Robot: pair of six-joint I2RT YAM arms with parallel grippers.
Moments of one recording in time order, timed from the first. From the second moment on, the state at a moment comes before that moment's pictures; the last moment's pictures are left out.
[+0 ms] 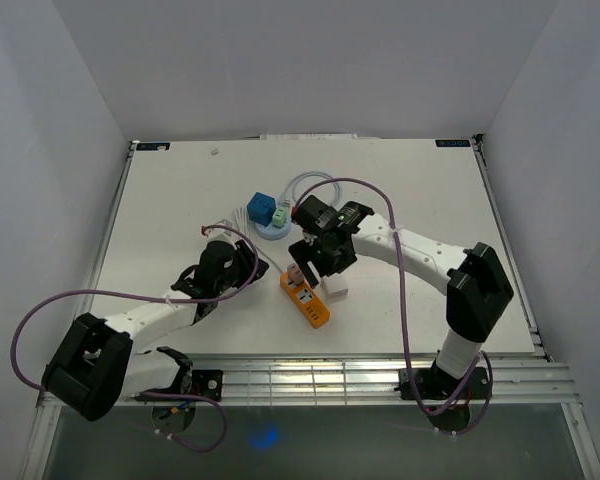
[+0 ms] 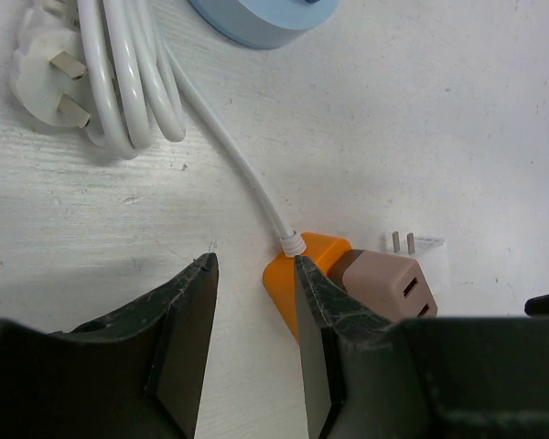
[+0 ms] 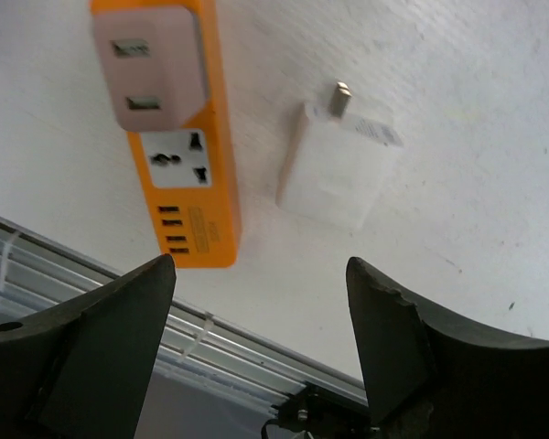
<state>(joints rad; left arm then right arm) -0.52 1.19 0.40 0.22 -0.05 -0.81 0.91 1.75 1.48 -0.97 0.01 0.27</state>
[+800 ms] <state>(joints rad) -0.52 1.08 0.47 0.14 0.02 -0.74 0.86 1.67 1.16 -0.70 0.21 0.38</state>
